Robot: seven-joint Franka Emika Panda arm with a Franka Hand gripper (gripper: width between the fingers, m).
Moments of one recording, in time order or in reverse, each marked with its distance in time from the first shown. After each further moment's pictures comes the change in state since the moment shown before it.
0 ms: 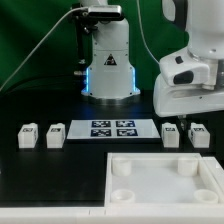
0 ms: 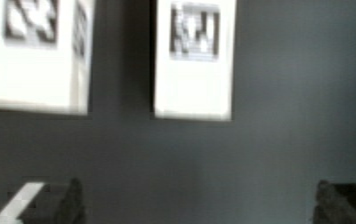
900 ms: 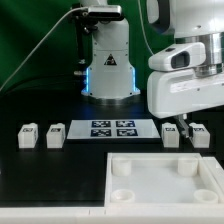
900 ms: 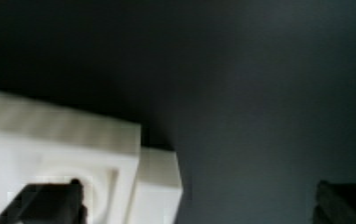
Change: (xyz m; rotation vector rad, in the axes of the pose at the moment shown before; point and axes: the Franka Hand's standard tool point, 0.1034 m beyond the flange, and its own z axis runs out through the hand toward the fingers) arm 0.039 0.017 -0.031 -0.028 0.533 -0.176
